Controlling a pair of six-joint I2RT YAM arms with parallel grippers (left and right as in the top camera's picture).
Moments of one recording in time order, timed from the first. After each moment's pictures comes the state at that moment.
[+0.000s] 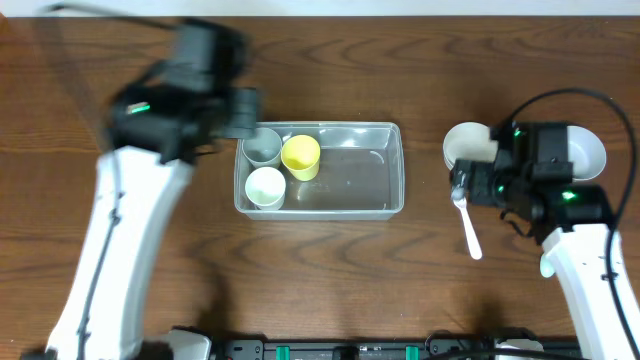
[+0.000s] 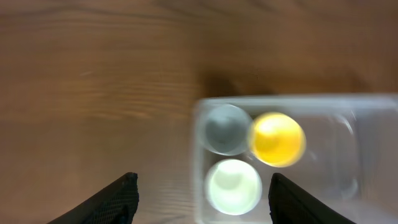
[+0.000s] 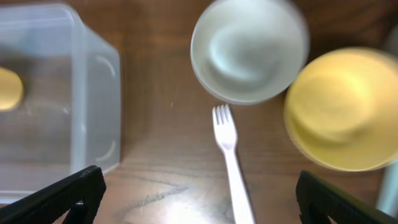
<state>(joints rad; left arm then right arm) -0.22 1.49 1.76 -1.25 -0.12 -0.19 0.05 1.20 1.06 -0.89 -0.07 0.18</state>
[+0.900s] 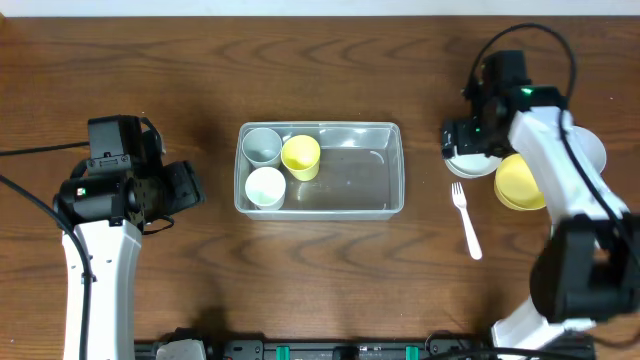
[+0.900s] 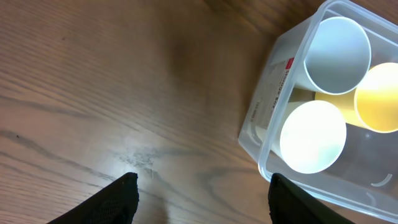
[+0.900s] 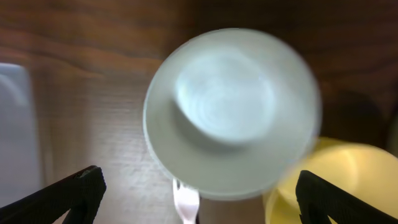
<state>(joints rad) 0.14 1.22 1.14 -1.11 0.11 -0.25 0.06 1.84 1.40 -0.92 0.04 -0.01</state>
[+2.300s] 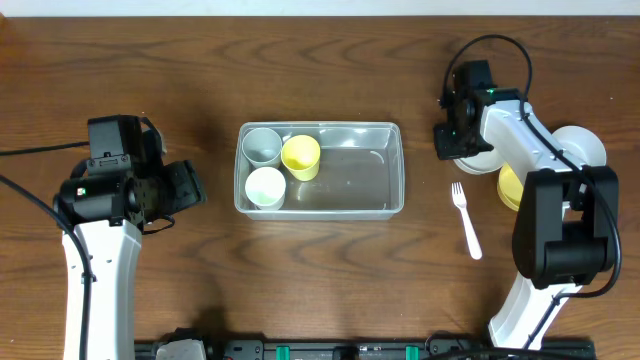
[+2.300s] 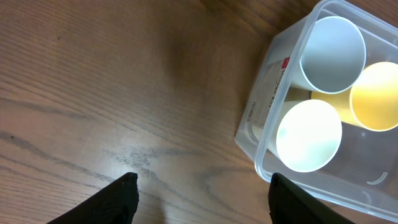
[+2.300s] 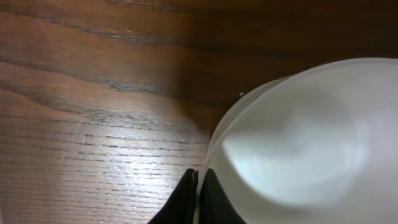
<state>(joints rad) 0.14 1.22 1.14 -1.11 0.12 -0.25 0.09 2.00 1.40 -0.79 0.05 0.00</state>
